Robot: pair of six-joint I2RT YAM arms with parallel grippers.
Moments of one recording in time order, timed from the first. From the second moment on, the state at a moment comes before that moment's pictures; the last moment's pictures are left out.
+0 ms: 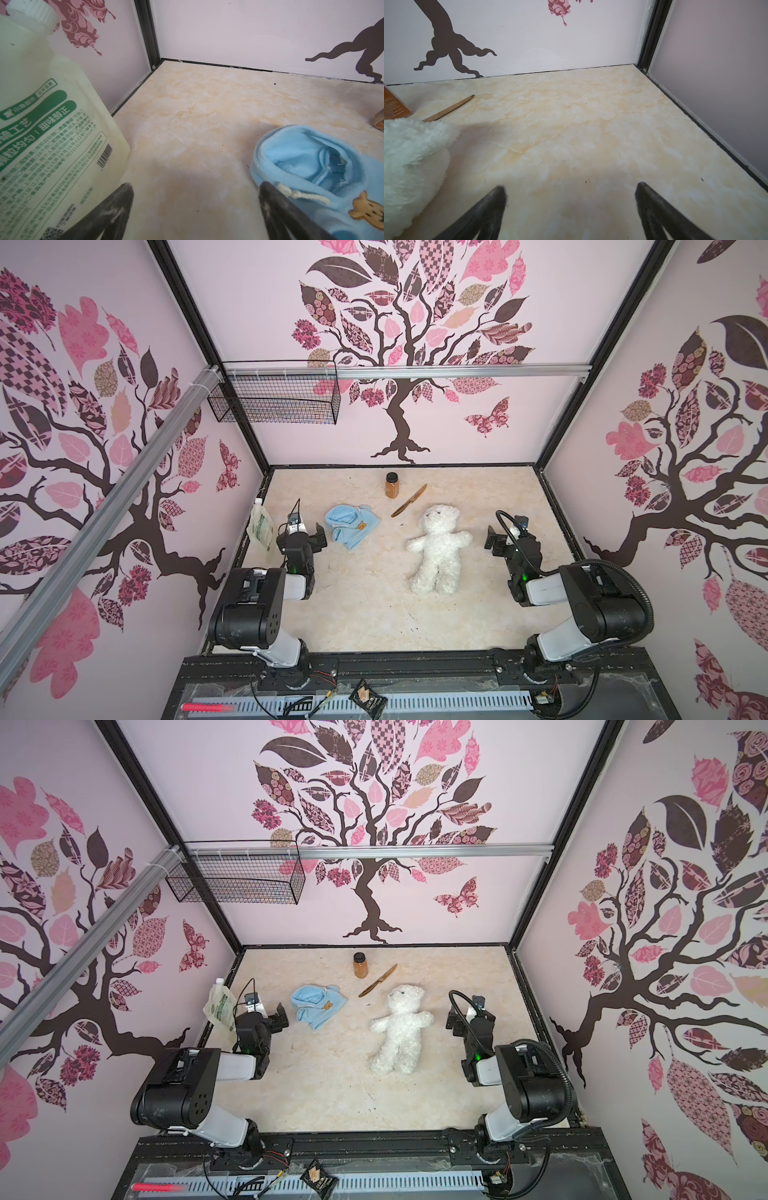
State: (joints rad) left arm -0.02 1.56 0.38 0.87 -0.29 -0.08; right arm 0.06 1.56 0.26 1.06 0.16 0.08
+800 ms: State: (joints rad) left arm -0.02 1.29 0.60 0.32 -0.34 -0.34; right arm 0.07 1.07 0.36 0.63 0.30 0.45
